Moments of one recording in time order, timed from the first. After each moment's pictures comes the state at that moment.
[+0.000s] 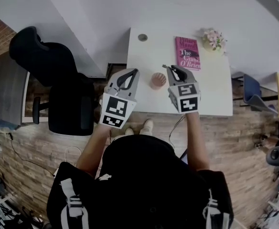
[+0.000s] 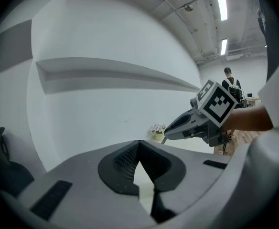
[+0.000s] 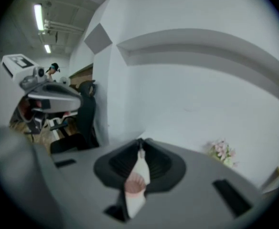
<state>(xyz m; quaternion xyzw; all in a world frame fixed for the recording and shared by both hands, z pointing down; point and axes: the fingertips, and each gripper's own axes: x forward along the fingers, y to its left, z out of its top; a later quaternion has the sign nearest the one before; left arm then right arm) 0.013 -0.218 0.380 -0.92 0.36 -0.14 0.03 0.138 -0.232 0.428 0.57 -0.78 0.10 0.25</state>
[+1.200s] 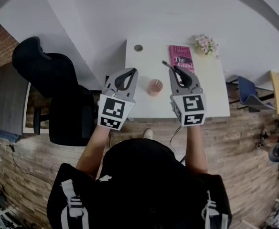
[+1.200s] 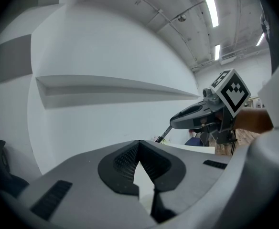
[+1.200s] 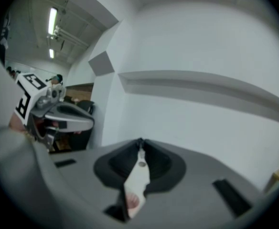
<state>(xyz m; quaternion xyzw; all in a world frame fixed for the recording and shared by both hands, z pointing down) 0.010 -0.207 0.323 -0.93 0.35 -0.09 0.07 0.131 -0.192 0.321 0.62 -0.77 -0.01 0.15</state>
